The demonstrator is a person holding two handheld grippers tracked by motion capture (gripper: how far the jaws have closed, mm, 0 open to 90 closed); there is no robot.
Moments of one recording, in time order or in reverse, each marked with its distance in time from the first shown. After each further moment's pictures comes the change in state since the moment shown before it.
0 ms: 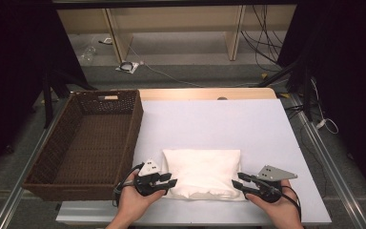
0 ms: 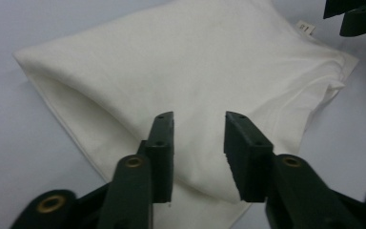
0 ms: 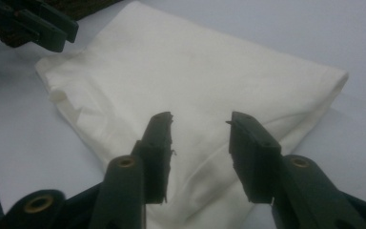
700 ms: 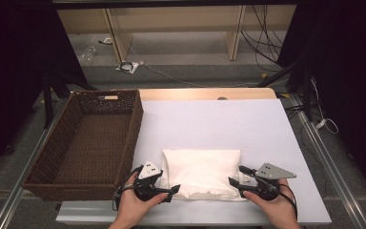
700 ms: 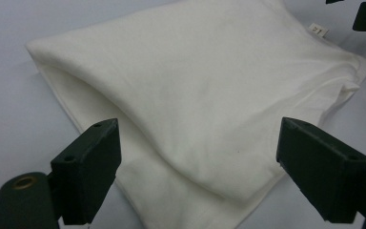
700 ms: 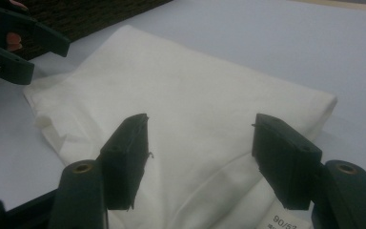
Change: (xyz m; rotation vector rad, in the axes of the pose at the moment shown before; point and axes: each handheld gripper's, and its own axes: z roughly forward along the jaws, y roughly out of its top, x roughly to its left) left arm -0.002 -0.005 0.003 -0.005 0.038 -0.015; right arm -0.002 0.002 0.008 -0.072 -0.025 0.007
